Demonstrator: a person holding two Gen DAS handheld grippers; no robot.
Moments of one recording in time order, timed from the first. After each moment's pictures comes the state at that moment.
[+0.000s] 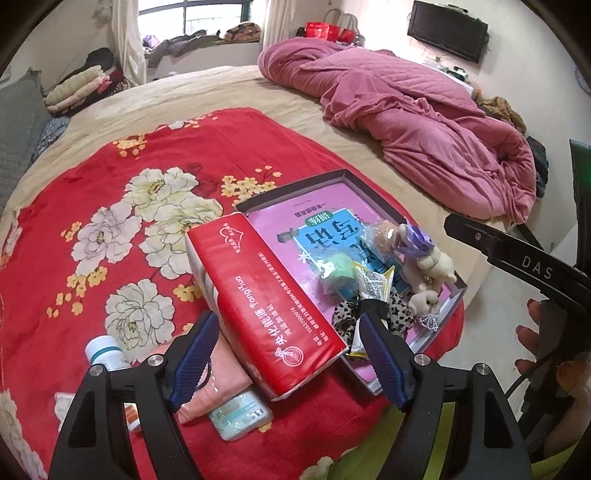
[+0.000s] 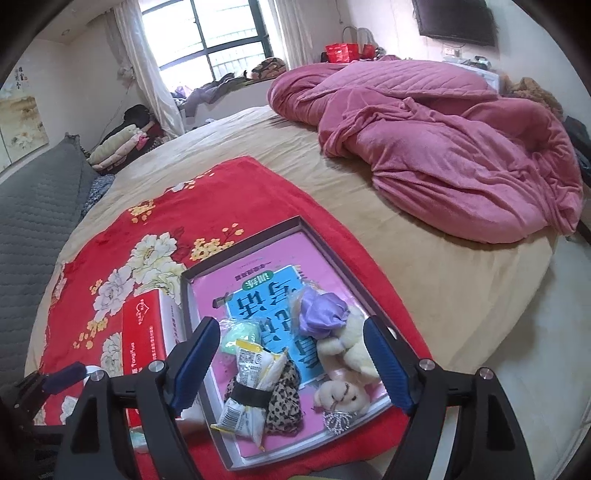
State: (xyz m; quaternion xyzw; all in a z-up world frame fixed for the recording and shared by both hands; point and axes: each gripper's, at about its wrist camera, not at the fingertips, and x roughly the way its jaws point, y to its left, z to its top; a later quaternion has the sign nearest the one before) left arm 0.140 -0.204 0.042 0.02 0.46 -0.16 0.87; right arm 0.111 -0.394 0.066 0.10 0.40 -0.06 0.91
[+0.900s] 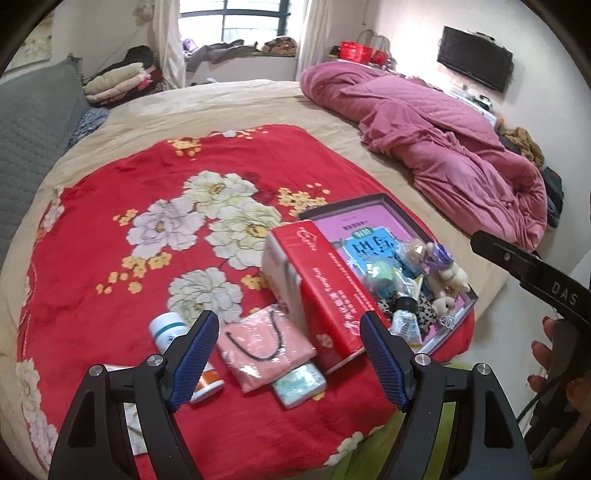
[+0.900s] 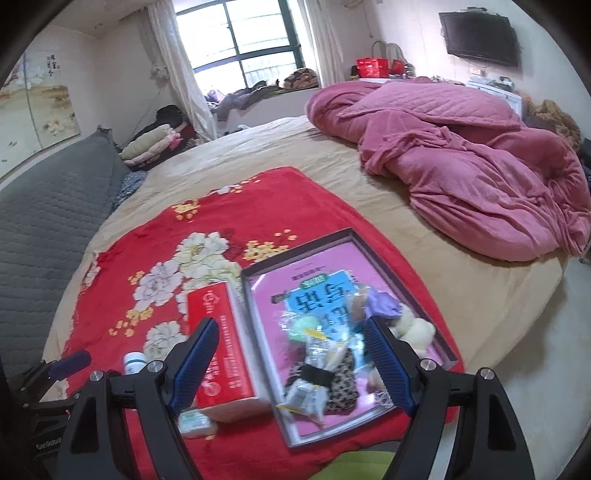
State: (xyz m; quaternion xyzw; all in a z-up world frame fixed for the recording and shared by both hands) left arm 0.106 -0.125 0.075 -0.02 0.44 -0.10 0.89; right arm 0.082 -0.327 0.104 0.08 0.38 0.01 0.92
